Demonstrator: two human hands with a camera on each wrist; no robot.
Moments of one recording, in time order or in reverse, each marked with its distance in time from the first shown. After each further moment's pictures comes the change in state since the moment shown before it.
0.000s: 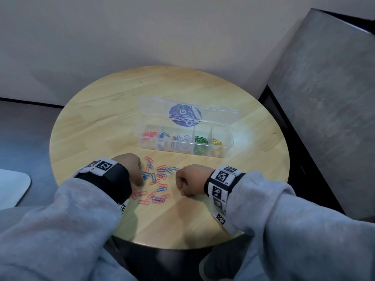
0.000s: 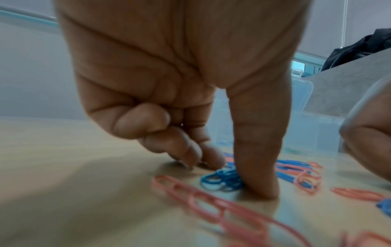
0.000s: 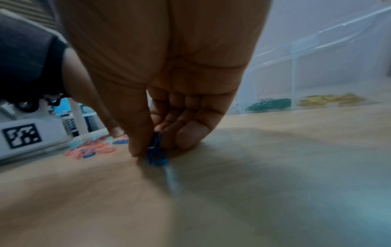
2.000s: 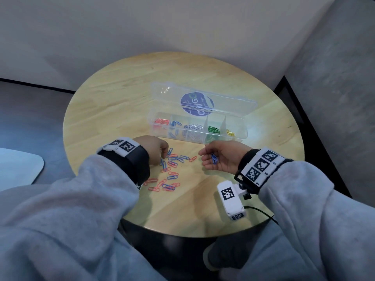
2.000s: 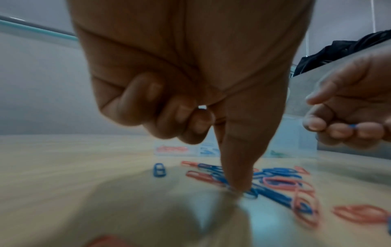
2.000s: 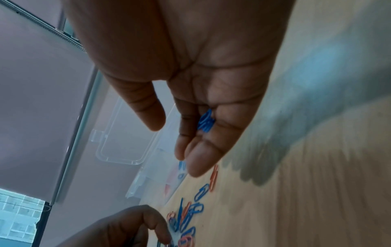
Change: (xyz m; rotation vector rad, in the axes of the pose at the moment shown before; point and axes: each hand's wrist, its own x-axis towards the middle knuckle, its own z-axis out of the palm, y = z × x) left_hand -0.007 0.019 -0.013 0.095 0.067 0.209; right_hand -0.005 0.031 -0.024 1.386 0.060 0.345
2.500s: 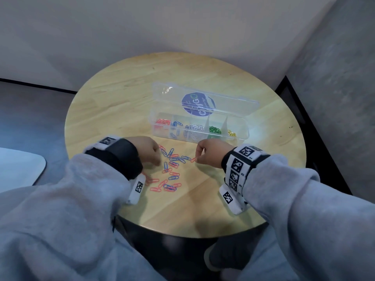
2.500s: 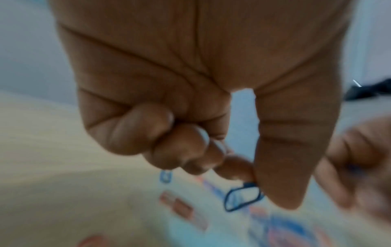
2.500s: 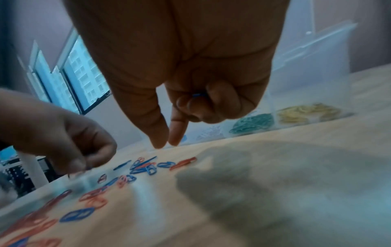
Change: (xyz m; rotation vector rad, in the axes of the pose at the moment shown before) left_hand -0.002 -0.020 -0.003 -0.253 -0.140 -0.071; right_hand 0.002 -0.009 0.027 -1.263 0.253 -0.320
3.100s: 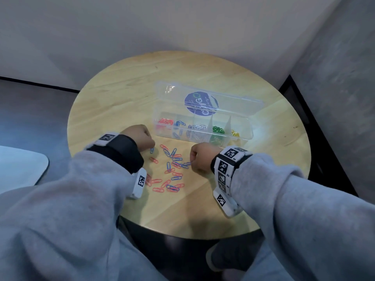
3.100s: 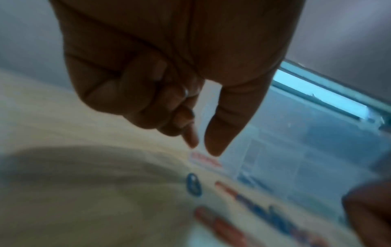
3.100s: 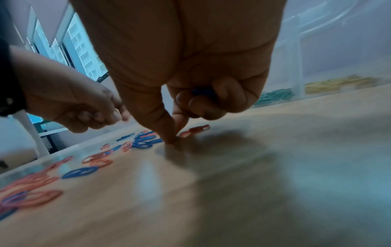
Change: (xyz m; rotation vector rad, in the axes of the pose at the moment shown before) left_hand 0.015 -0.012 -0.014 -0.232 0.276 -0.157; right_hand 0.014 -0.019 0.017 -0.118 -0.112 0.006
